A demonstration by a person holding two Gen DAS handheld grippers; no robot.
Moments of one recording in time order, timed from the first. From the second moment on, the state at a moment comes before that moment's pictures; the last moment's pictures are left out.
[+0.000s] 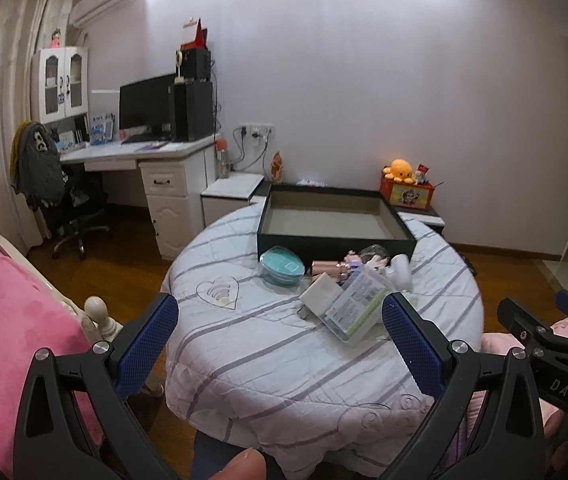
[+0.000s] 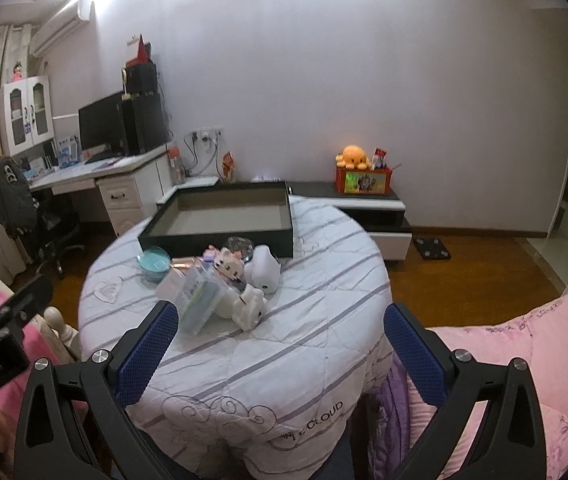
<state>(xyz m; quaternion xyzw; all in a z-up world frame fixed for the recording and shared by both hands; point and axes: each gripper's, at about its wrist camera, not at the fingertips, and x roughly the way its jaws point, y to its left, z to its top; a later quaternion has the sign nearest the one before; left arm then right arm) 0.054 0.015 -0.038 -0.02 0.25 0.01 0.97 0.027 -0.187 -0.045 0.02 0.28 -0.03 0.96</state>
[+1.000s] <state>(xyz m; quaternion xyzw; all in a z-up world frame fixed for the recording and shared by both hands) 0.220 0.005 -0.152 -0.06 0.42 -0.04 0.91 0.189 -0.186 -0.168 0.03 0.44 0.07 0.90</state>
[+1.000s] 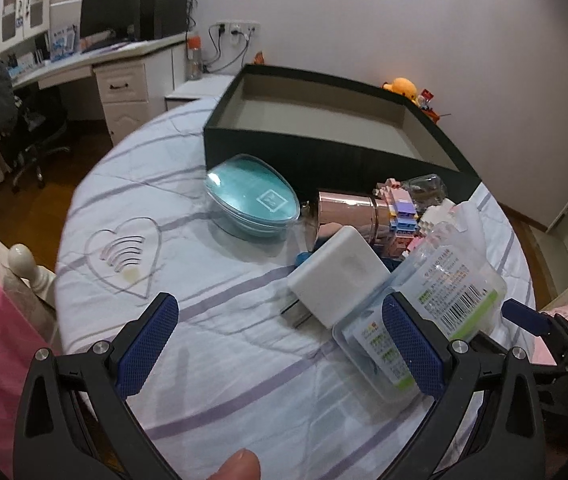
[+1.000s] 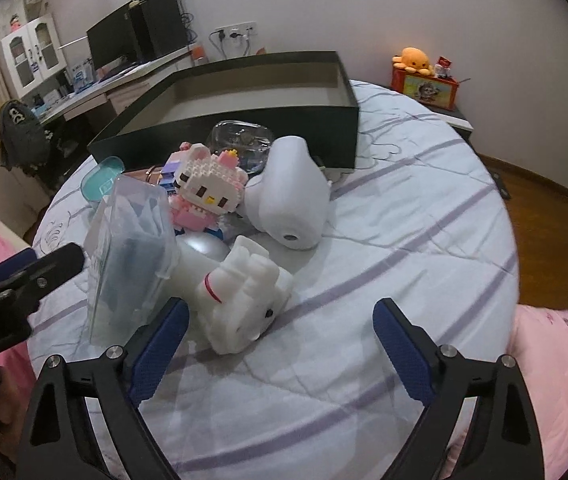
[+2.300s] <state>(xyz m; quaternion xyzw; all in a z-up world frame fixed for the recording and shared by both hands) 0.231 0.013 -0.168 -0.07 0.44 -0.09 0.89 0.198 -0.199 -0.155 0.06 0.42 0.11 0.90</state>
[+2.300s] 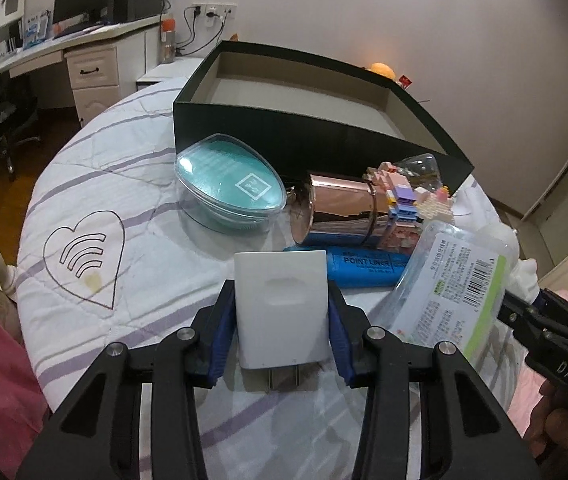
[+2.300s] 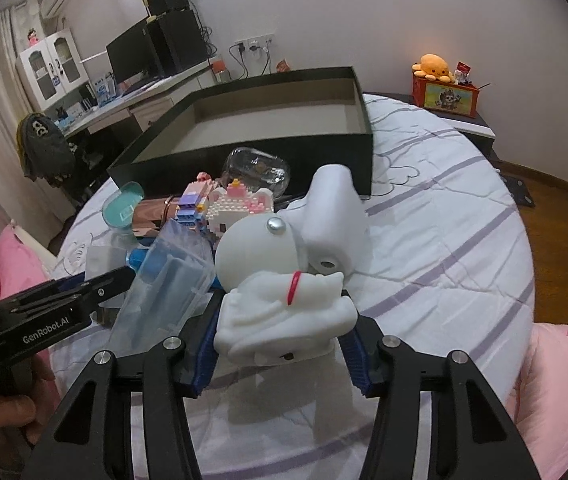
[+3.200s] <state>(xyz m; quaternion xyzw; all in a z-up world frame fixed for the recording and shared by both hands) 0.330 0.011 -0.066 -0.04 0.34 -0.08 0.93 0.304 -0.164 -0.064 0.01 0.34 0.15 0.93</state>
